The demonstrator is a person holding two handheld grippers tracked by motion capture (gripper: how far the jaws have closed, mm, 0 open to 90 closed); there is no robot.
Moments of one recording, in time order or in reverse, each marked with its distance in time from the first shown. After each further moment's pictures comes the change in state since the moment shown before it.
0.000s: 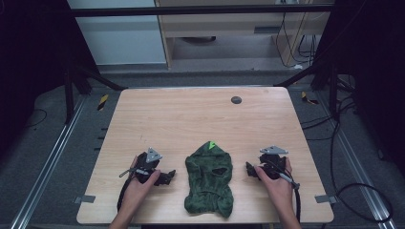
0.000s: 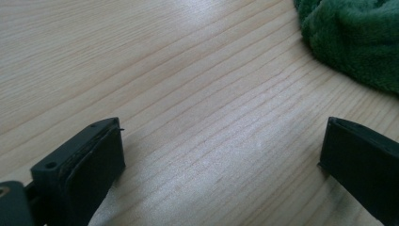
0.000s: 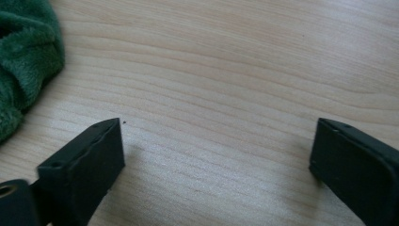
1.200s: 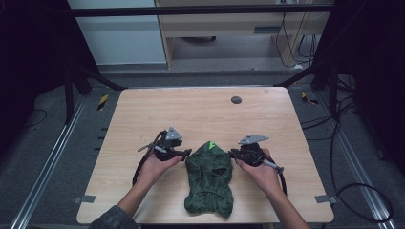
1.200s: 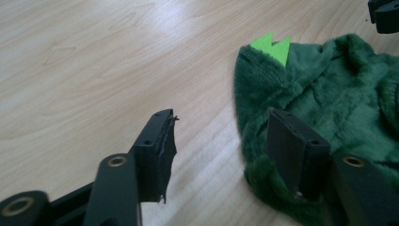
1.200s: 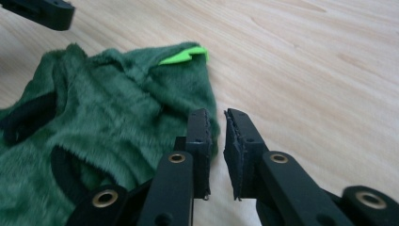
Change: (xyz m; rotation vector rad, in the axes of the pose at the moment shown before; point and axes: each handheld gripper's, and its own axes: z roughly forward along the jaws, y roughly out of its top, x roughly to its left) left arm -0.014 0.092 0.021 -0.026 -0.109 0.108; right arm 0.045 0.054 0.007 -0.044 0.335 -0.184
